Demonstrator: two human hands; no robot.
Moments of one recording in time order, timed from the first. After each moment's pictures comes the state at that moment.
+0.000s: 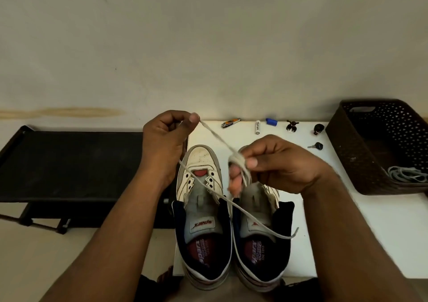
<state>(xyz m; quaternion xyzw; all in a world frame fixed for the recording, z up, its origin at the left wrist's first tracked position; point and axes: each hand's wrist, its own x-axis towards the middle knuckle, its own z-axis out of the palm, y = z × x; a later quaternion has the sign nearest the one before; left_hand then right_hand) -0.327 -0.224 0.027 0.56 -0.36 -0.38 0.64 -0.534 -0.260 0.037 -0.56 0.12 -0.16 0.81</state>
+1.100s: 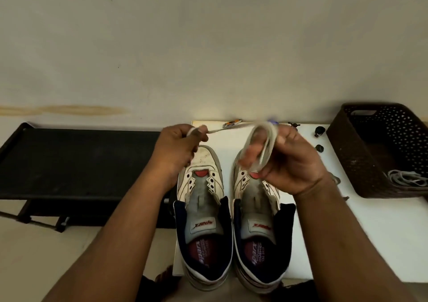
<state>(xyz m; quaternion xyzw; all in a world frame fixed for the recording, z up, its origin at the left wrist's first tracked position) -0.327 -0.225 0.019 0.64 -0.39 -0.43 0.50 -0.528 -0.261 0.029 -0.40 -0.04 -0.30 0.87</state>
